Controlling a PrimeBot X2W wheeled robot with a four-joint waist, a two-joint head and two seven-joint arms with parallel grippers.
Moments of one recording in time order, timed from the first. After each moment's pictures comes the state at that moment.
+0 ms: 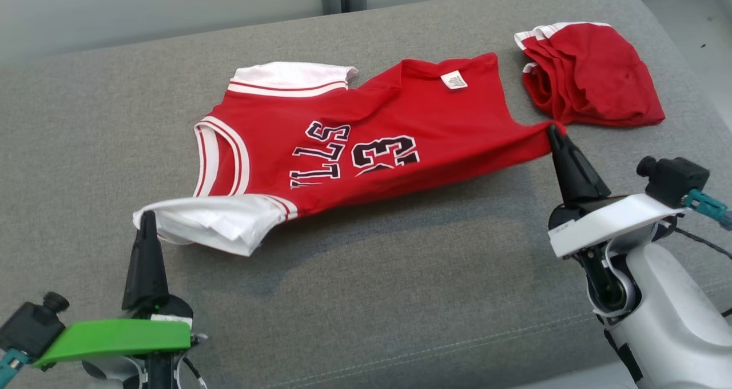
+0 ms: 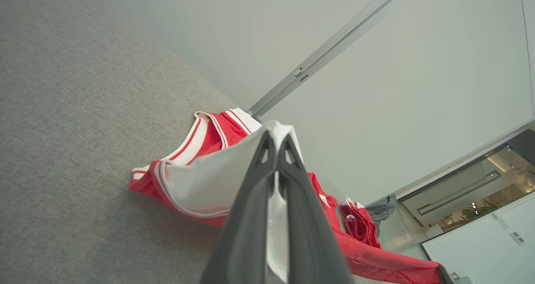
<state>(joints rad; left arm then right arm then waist) 0.05 0.05 -0.10 -0.15 -1.01 0.04 -0.21 -0.28 -0.20 0.31 0.29 0.64 0.12 -0.25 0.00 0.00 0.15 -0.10</state>
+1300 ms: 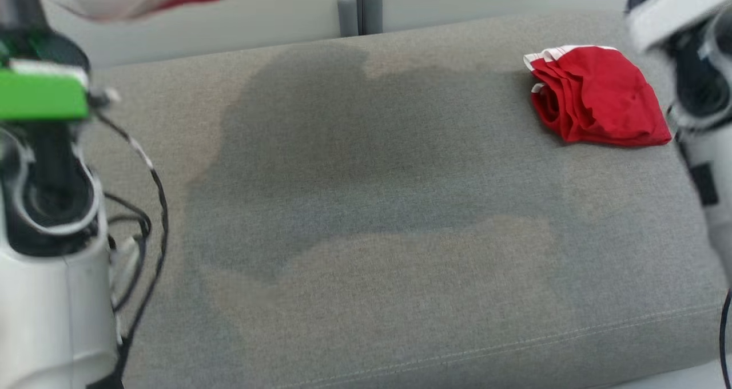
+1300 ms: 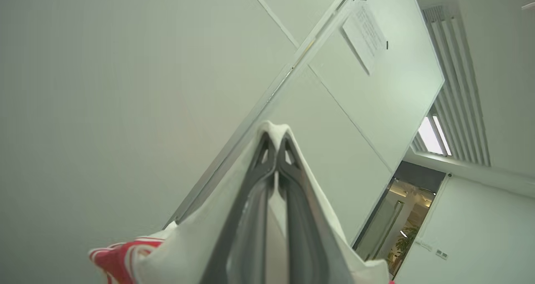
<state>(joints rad) -0.66 0.10 -0.03 -0.17 -1.04 0.11 -0.06 -0.86 -0.34 0.28 0.24 0.77 0.12 0.00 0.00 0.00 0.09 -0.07</state>
